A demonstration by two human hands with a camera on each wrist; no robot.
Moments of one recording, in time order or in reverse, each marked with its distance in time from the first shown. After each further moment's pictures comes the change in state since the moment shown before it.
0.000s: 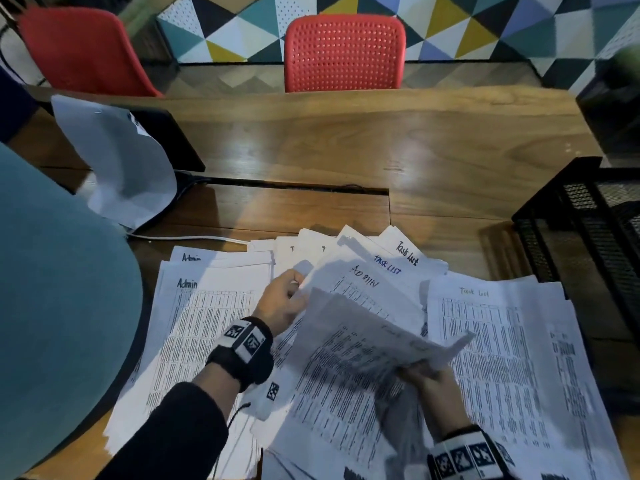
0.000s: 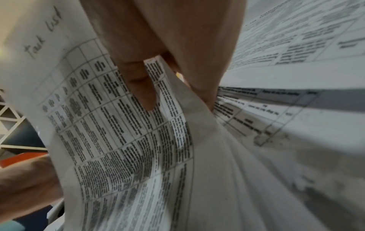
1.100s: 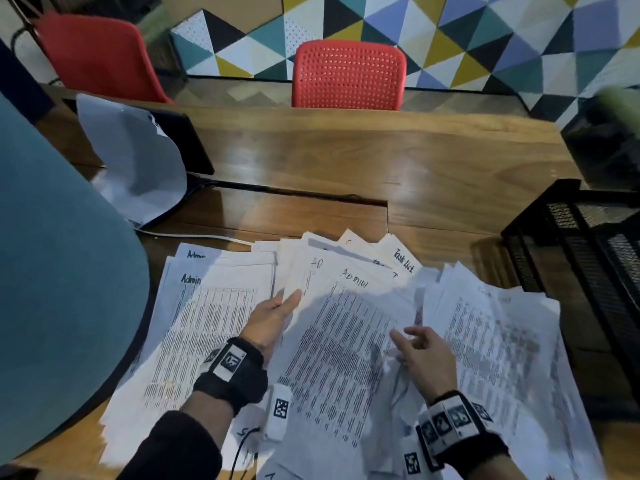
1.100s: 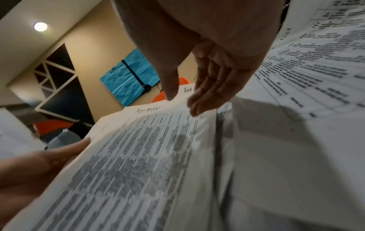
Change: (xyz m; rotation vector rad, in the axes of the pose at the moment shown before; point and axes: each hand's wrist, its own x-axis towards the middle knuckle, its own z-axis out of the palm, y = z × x) left_hand -0.039 -0.008 -0.003 -0.536 0.081 -0.282; right_hand 0.022 -0.018 0.005 -0.494 0.206 -0.006
